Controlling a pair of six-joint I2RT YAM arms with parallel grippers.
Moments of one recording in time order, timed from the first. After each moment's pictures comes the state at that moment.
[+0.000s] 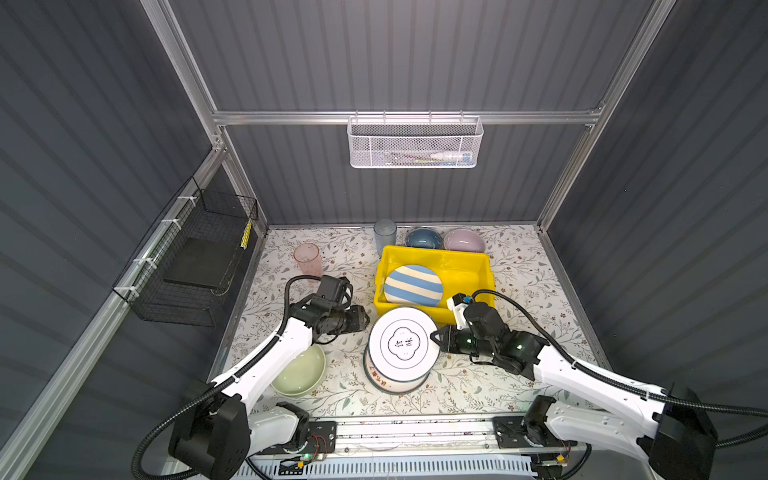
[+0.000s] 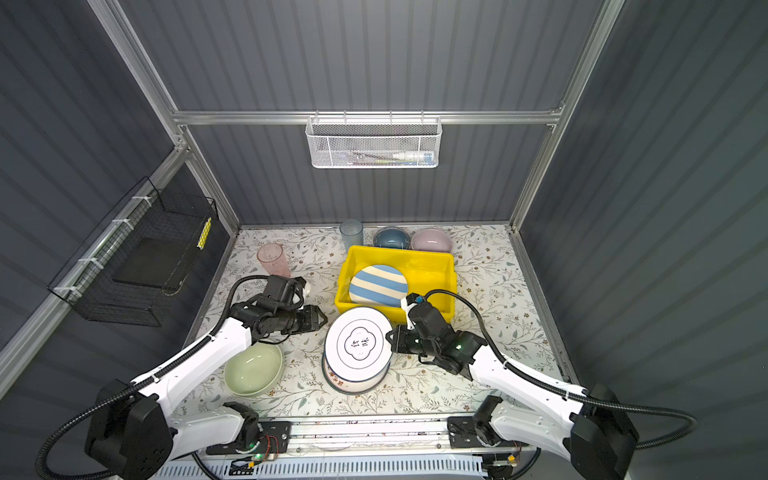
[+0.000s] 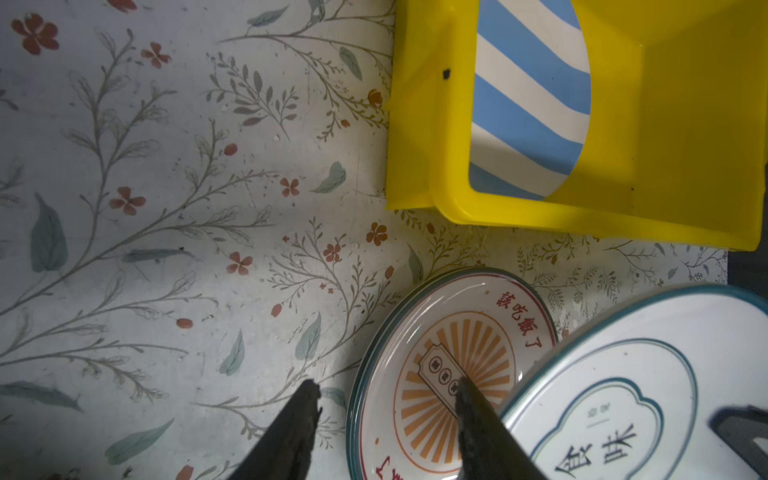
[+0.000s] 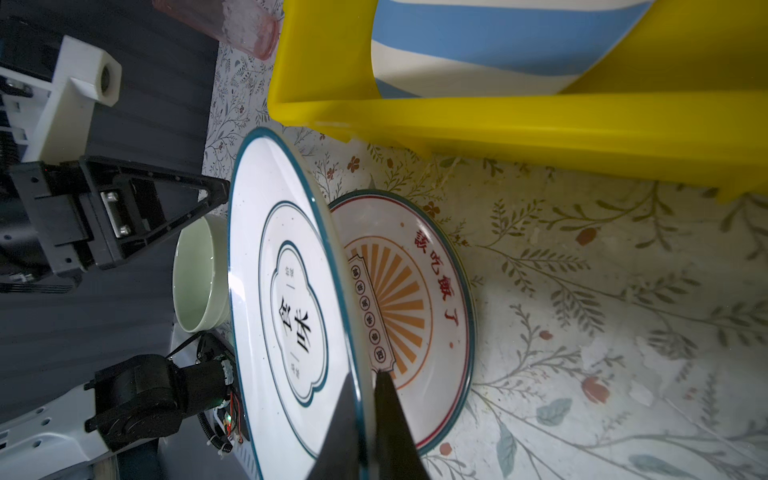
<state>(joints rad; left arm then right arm) -0.46 1.23 0.85 -0.61 0.22 -0.48 0.80 1.04 0.66 -0.31 -0.14 0.83</state>
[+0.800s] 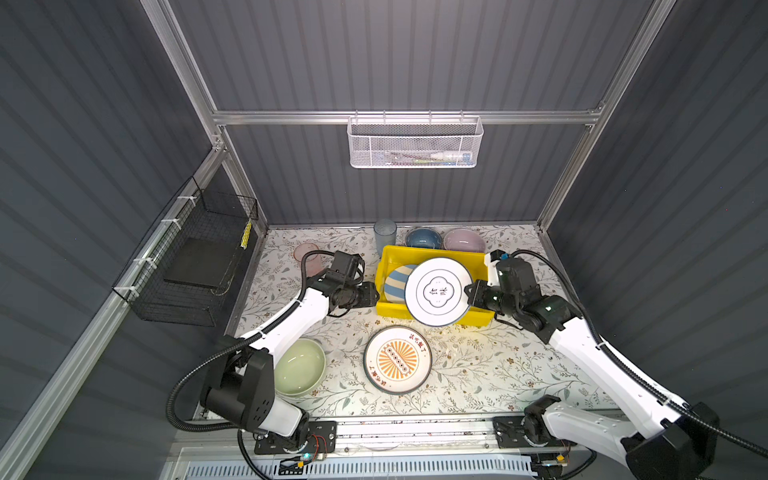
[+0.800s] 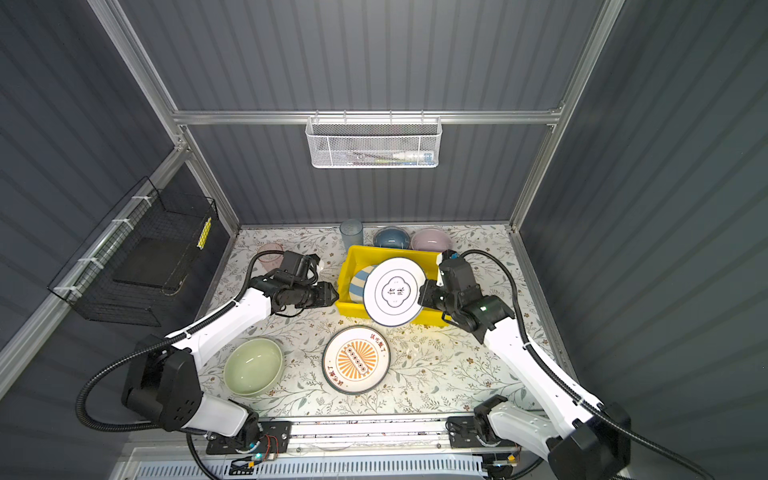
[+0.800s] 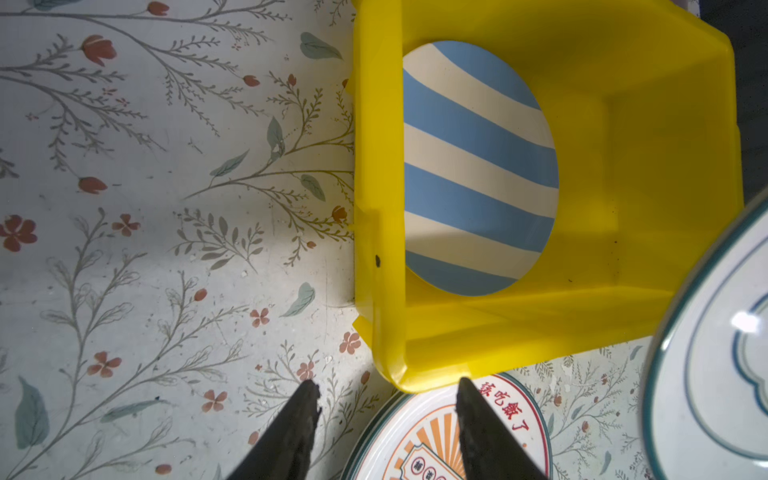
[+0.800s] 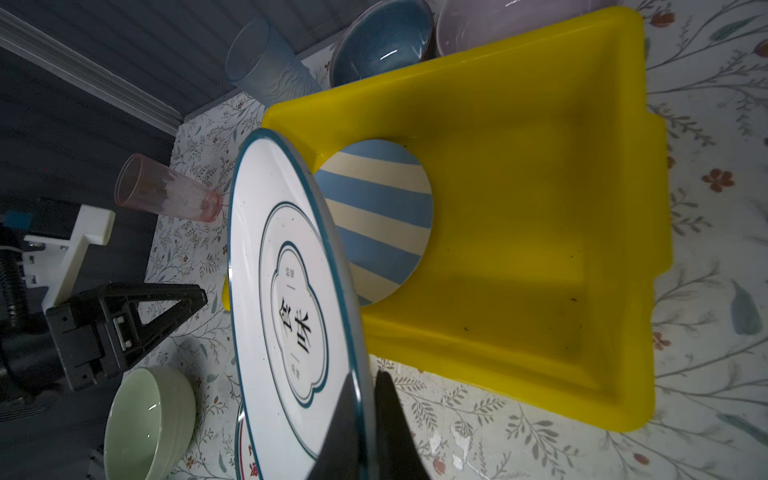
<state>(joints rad) -0.46 1.51 1.09 -0.54 0.21 -0.41 0.43 1.13 0.99 -0.54 -0.08 0.60</state>
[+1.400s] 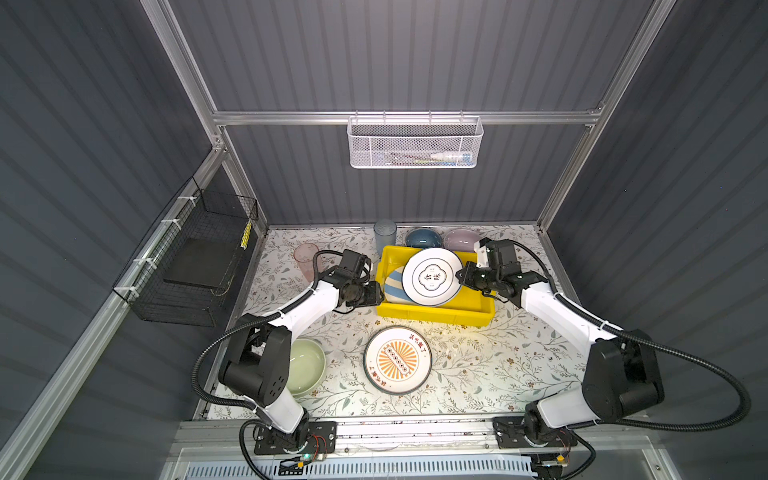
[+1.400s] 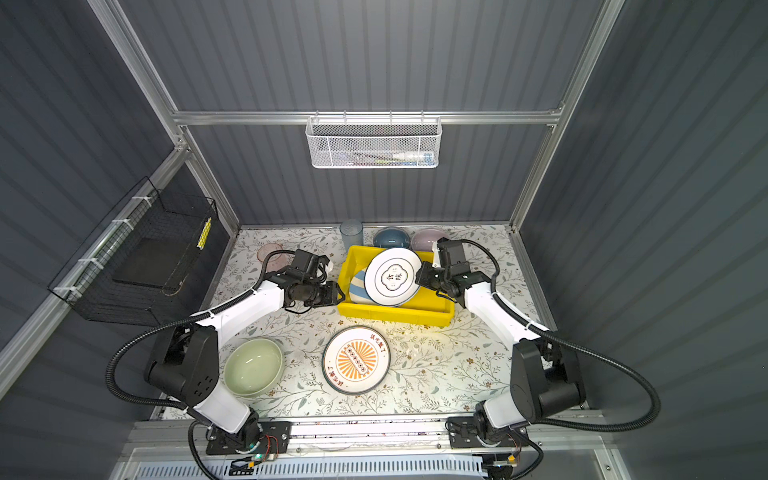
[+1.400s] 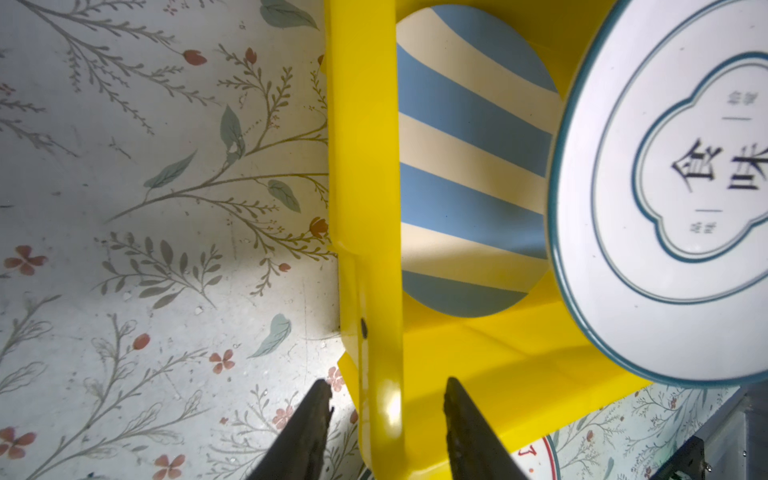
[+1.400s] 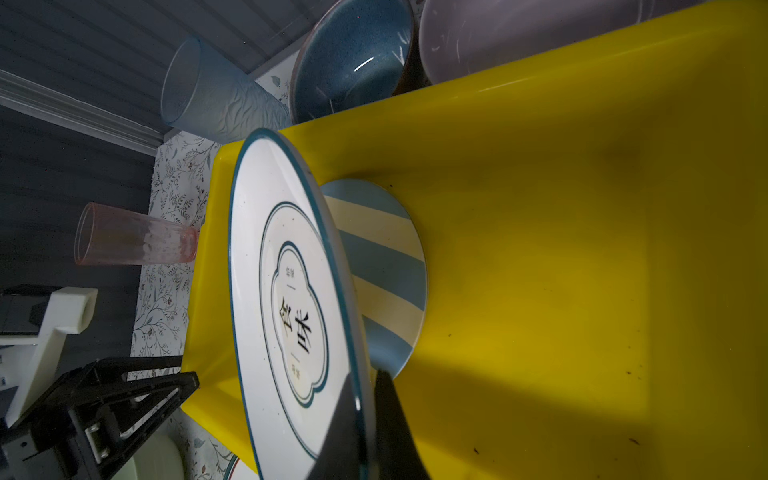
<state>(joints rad) -0.46 1.64 1.13 -0.50 0.27 -0.40 0.30 1.50 1.05 -0.29 -0.25 0.58</state>
